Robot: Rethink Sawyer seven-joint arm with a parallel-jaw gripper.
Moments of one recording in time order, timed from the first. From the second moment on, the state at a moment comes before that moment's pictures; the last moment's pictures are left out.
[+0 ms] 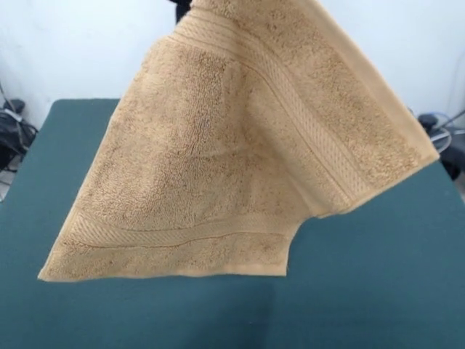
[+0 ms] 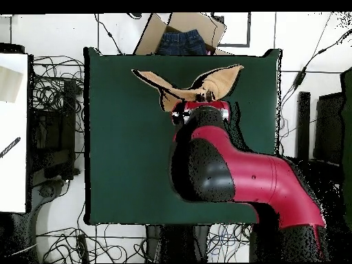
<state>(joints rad) -0.69 -1.23 0.52 1.98 -0.14 0.20 1.52</state>
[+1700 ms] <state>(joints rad) -0.83 -1.04 0.54 2.25 -0.44 -0.23 1.52</state>
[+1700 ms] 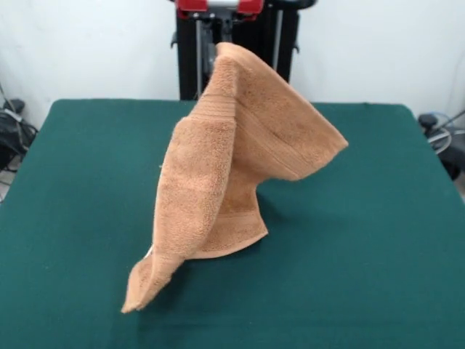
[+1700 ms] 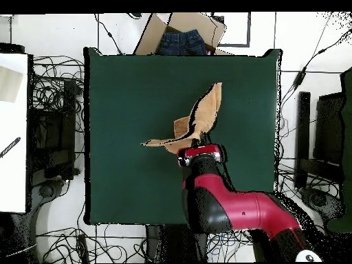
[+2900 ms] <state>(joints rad) -1.20 -1.04 0.85 2.29 -0.41 0.14 1.52</state>
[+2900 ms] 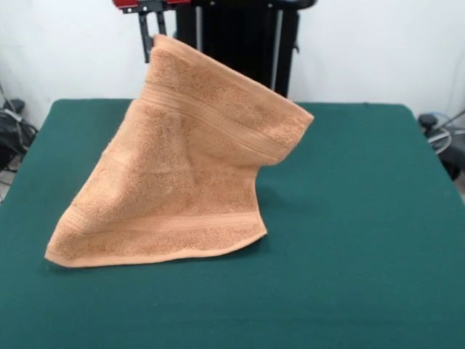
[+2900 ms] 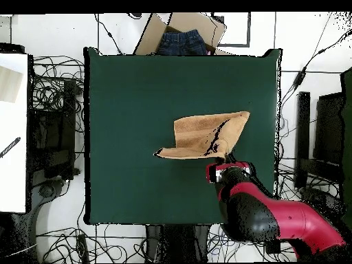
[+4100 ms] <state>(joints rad) -1.30 -1.13 0.95 2.42 -0.41 0.14 1.52</state>
